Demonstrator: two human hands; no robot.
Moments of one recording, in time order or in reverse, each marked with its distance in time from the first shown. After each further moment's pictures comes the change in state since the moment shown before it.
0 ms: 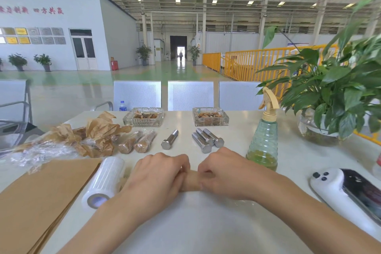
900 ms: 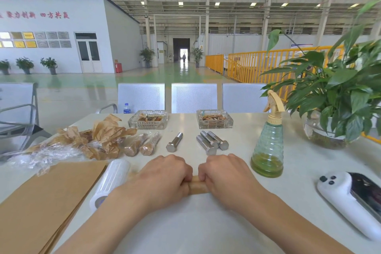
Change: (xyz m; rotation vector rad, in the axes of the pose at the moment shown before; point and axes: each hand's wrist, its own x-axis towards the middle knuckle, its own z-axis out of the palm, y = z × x) left_hand 0.017 -0.001 -0.007 0.090 -0.189 0.106; right_hand 0.012 -0.006 0.031 -0.249 0.256 0.007
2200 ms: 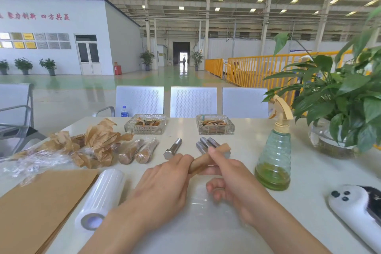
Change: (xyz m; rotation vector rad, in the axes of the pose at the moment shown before) left_hand 0.005 -0.002 0.018 -0.231 0.227 -0.068; right_hand 0.019 0.008 0.008 1.659 -0.043 0.687
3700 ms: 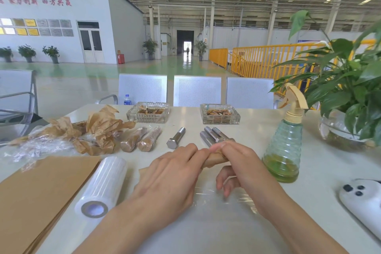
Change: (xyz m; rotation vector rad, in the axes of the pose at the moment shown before) left_hand -0.008 0.009 -0.001 0.075 0.106 0.147; right_hand -0.002 -0.001 -0.010 -0.159 -0.059 -0.267
